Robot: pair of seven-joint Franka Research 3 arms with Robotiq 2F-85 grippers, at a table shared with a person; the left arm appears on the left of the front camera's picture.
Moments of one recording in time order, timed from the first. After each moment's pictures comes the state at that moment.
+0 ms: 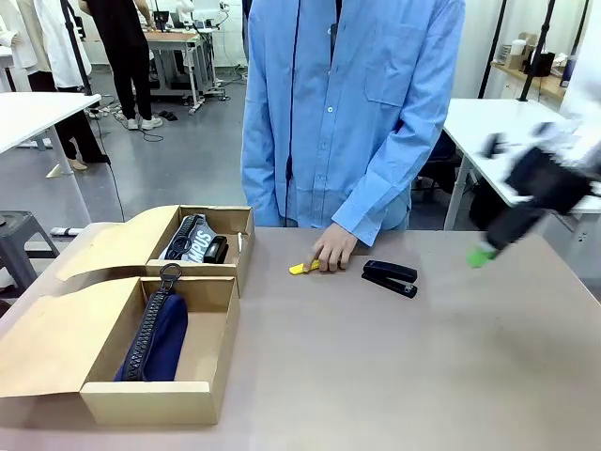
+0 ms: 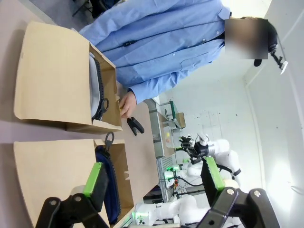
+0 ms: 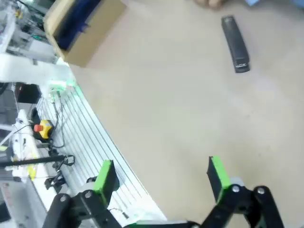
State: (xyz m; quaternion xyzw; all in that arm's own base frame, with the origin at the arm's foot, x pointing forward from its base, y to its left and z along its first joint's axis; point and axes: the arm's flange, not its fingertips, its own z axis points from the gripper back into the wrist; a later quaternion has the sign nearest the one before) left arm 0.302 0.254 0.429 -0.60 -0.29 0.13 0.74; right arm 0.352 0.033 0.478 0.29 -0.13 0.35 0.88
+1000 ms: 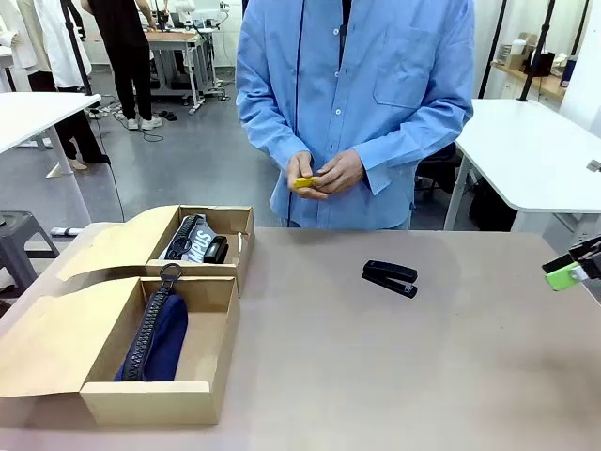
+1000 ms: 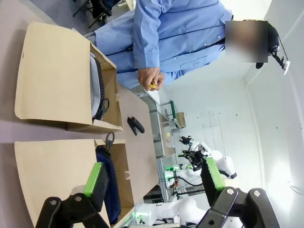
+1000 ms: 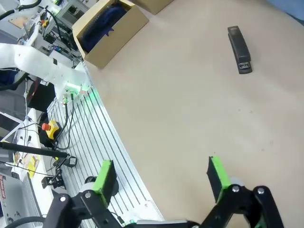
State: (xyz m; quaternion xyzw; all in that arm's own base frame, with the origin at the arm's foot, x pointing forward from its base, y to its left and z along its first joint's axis) left arm 0.303 0.253 0.429 -0.60 -0.29 0.13 0.74; right arm 0.313 -0.021 0.461 0.35 -0.19 0.36 0.85
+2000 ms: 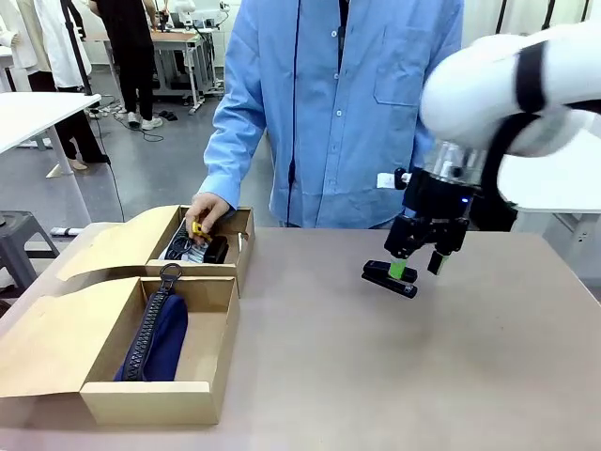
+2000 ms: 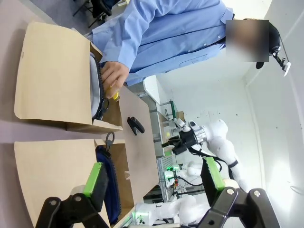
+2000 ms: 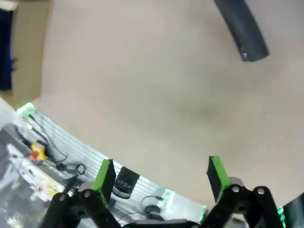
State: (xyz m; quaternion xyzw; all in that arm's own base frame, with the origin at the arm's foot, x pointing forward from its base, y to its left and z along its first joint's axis) left arm 0.303 0.253 0.428 -0.60 -0.29 0.13 0.74; right arm 0.451 0.214 0.431 0.11 0.10 0.22 0.97
